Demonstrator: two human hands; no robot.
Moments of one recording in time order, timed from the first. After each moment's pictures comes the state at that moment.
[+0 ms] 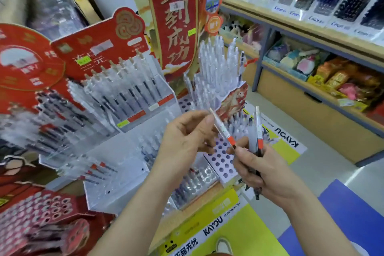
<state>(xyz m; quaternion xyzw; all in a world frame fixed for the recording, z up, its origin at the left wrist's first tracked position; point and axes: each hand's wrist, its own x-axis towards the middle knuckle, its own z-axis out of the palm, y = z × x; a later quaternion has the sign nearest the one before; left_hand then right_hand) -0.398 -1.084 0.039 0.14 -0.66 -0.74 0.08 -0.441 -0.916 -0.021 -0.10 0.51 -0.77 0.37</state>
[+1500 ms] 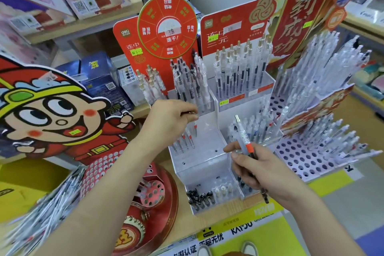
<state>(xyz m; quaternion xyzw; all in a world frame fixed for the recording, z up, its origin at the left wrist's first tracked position) -0.292 -1.296 0.048 0.10 -0.95 -0.21 0.18 -0.355 -1.071 -0.001 -0.16 0.63 -0.61 0.45</state>
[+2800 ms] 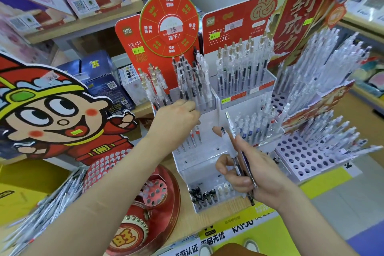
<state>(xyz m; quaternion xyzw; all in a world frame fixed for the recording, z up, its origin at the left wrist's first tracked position) -0.302 -1.303 0.026 0.00 -0.98 0.14 0.10 -0.341 -1.090 -0.006 -0.14 0.45 -0.69 0.55</state>
